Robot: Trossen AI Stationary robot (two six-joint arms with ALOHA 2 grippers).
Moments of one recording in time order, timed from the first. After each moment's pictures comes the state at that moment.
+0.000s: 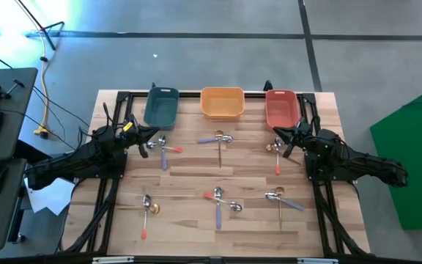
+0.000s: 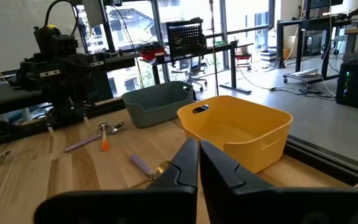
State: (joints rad) left arm 0.39 0.03 0.01 0.01 -0.04 -0.01; right arm -0.30 0.06 0.01 0.05 0.18 0.13
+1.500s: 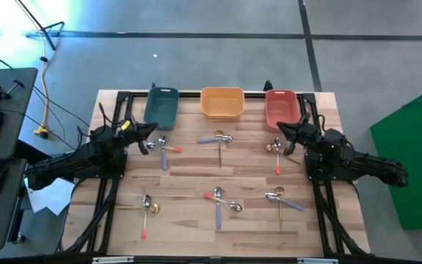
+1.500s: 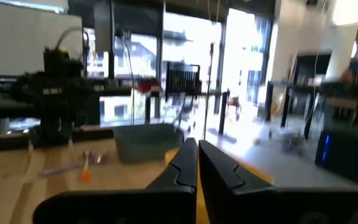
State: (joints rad) left arm 0.39 0.03 0.01 0.08 -0.11 0.02; right arm -0.30 0.06 0.01 0.26 0.18 -0.11
